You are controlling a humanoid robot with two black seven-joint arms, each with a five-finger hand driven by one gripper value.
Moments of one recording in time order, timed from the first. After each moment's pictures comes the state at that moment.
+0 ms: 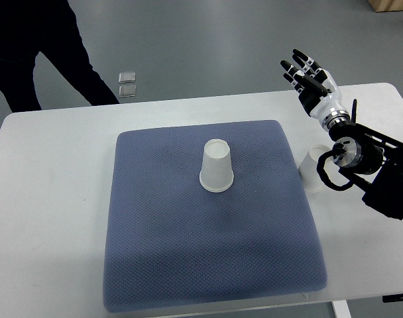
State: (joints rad) left arm -0.02 0.00 -0.05 -0.15 0.05 0.13 -0.05; right arm 0.83 -0.25 0.48 0.71 0.21 0.03 0.48
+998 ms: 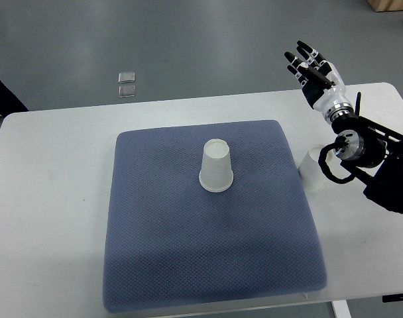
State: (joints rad) left arm -0.02 0.00 -0.05 -0.14 0.05 0.14 -0.05; right arm 0.87 -0.26 0.50 0.70 0.20 0.02 0.47
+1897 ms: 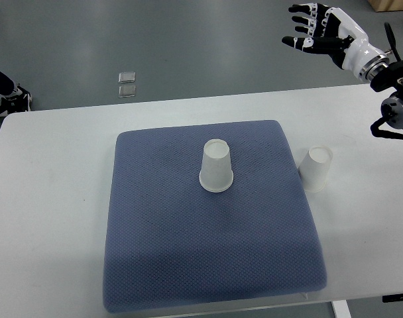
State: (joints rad) left arm -0.02 0.00 -0.05 -0.14 0.05 0.14 -0.05; right arm 1.00 -0.60 0.39 0.93 -0.45 0.10 0.36
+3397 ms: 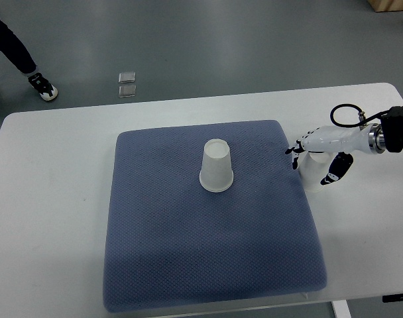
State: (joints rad) left arm -0.02 0.00 -0.05 -0.14 0.05 0.14 -0.05; right arm 1.07 -0.75 -0.05 1.15 -1.60 0.11 0.37
